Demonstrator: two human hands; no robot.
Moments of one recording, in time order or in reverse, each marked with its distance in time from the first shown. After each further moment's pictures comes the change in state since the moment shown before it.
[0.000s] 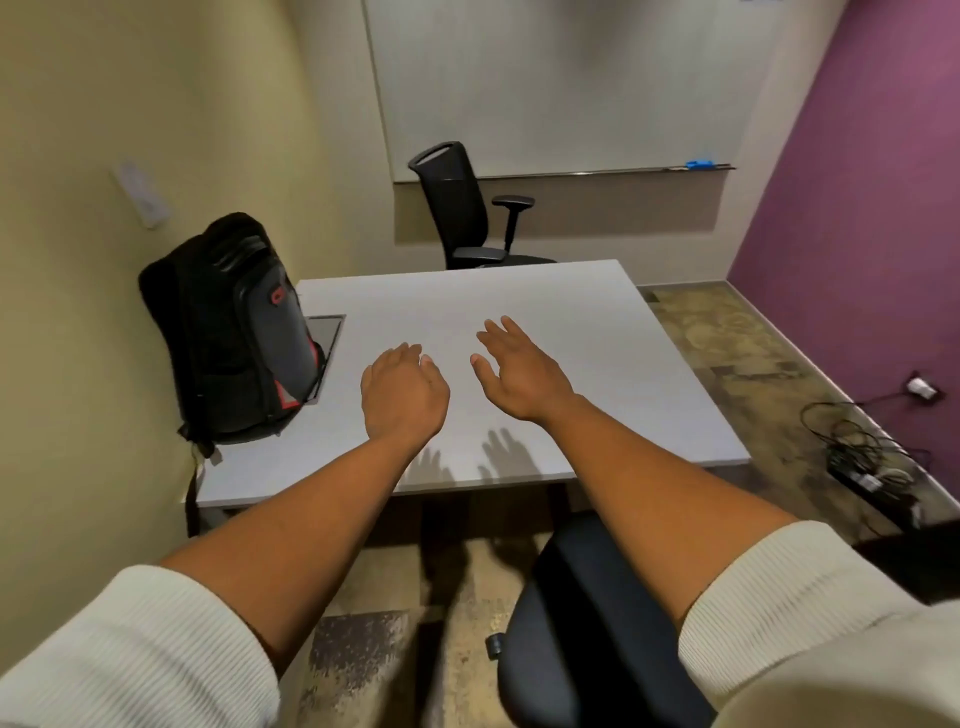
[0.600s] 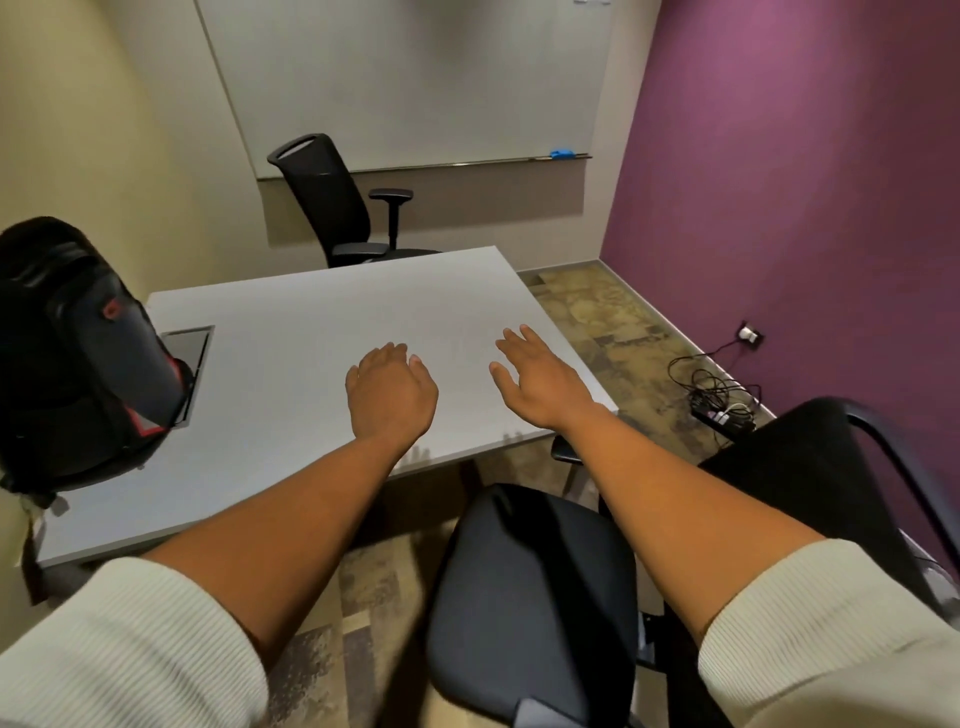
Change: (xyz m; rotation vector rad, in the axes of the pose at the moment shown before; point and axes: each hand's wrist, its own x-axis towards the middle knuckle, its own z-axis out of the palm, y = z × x) left_hand -0.046 0.104 0.051 -0.048 -0.136 0.161; right_hand -0.121 0.107 -0.072 -0.103 0.068 0.248
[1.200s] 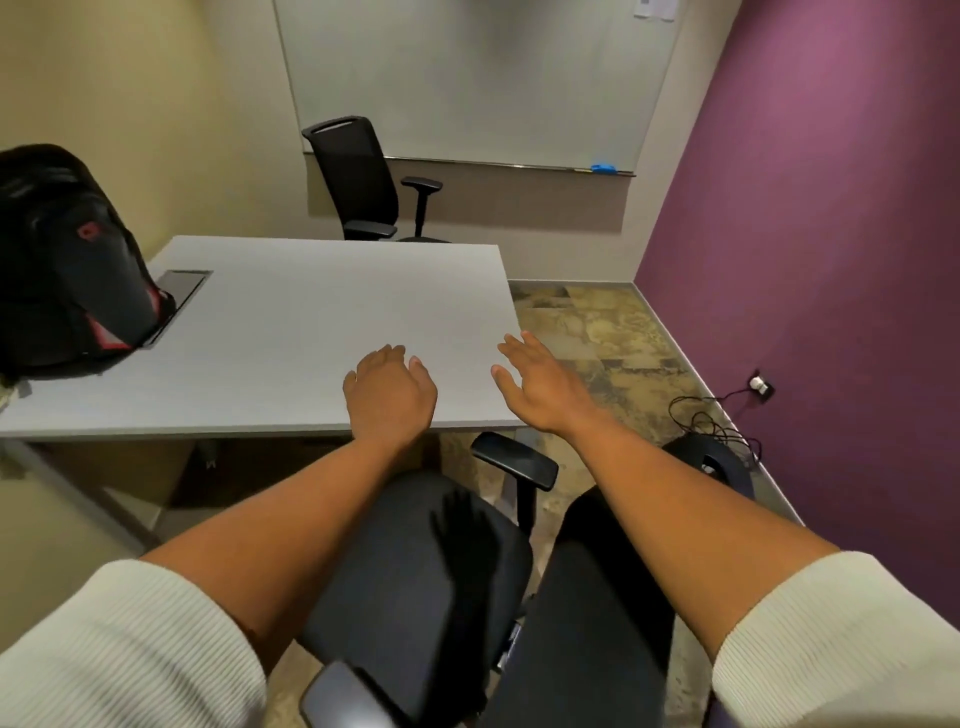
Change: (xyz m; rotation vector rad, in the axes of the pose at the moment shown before) left_hand -0.086 0.214 0.103 -0.029 0.096 -0.234; right_hand -0.066 0.206 -0.103 0.040 -0.150 -0.186
